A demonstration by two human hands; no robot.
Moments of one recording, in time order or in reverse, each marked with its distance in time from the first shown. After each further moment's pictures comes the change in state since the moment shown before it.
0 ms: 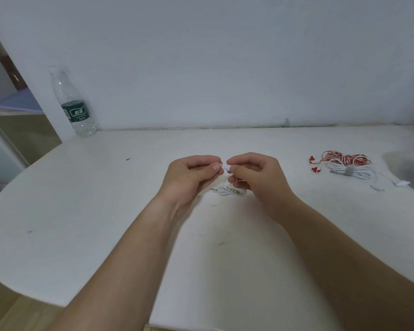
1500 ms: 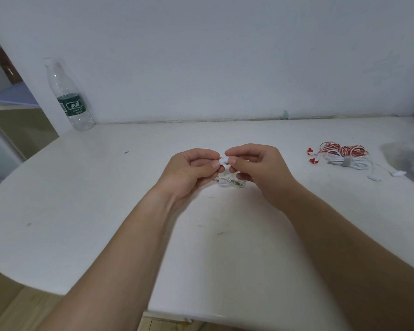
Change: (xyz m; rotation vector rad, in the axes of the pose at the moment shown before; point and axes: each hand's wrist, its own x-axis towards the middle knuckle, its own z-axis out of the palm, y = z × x) left_hand -0.002 -0.001 -0.005 0.034 -0.108 -0.051; right_hand -0.003 -0.006 -0.008 -0.021 -0.076 -0.010
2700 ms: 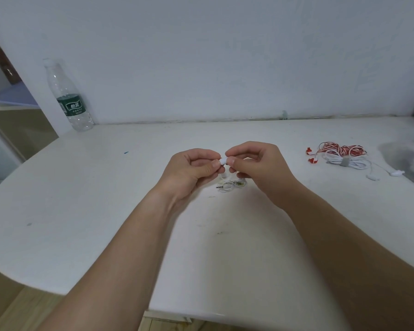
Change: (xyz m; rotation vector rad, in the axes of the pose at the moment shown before) left_hand 0.000 -0.002 -0.001 0.061 -0.020 0.038; right_hand 0.000 -0.002 -0.001 -0.082 -0.005 -0.066
